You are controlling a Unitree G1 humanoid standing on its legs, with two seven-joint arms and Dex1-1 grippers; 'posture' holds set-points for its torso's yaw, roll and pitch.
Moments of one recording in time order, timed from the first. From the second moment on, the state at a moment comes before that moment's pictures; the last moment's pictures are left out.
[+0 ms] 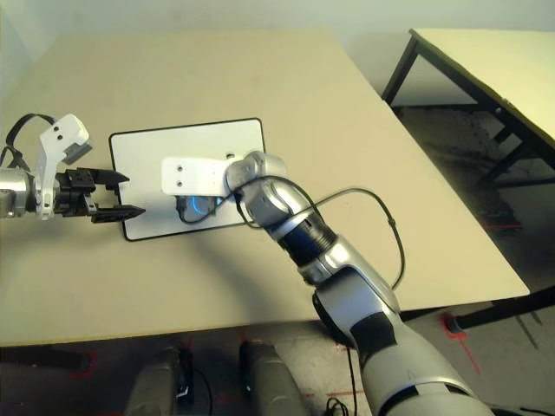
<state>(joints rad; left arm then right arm) -0.62 0.93 -0.06 -0.11 -0.34 0.80 -1.06 -1.15 -0.21 0.55 0.45 -0.39 0.43 0.88</state>
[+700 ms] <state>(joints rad) -0.61 0.94 -0.06 -0.11 -0.35 0.81 -1.05 -1.13 -0.21 0.56 0.45 -0.40 0.41 0.89</state>
